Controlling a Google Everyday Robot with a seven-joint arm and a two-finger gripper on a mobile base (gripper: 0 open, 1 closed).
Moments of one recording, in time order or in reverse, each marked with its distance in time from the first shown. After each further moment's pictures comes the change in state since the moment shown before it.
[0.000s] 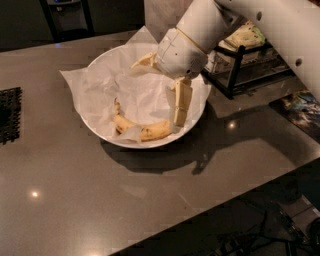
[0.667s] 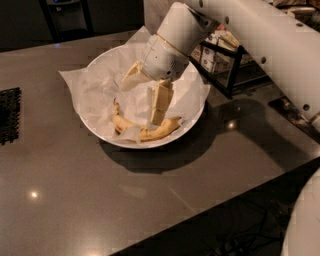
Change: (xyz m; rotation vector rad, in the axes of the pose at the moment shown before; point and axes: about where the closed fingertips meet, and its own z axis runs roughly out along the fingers) arm 0.002 -0.025 0.030 -0.057 0.040 0.067
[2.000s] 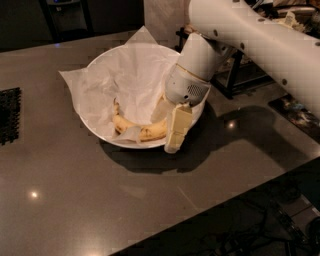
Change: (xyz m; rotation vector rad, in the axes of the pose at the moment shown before) arm 0.066 0.051 0.019 -0.053 0.117 0.319
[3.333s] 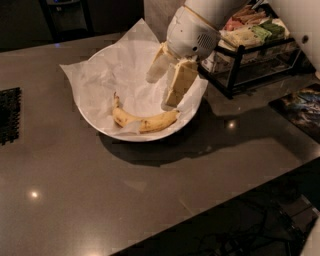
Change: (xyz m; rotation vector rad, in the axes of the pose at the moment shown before) arm -0.049 -0.005 -0.091 0.128 -0.043 -0.158
